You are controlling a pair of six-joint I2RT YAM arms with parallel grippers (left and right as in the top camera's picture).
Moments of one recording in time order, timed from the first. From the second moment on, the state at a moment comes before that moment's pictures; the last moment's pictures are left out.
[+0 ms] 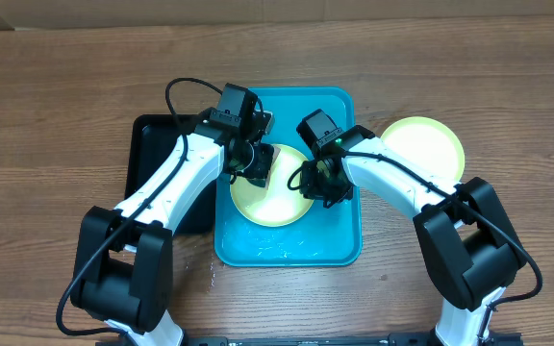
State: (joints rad) left arm -0.35 1.81 1.27 -0.73 0.20 -0.10; right arm 0.57 1.96 1.32 -0.80 -0.15 0.67
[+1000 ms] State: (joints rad) left arm -0.35 1.81 1.27 -0.76 0.14 -0.10; right arm 0.56 1.96 1.32 -0.78 -0.16 0.70
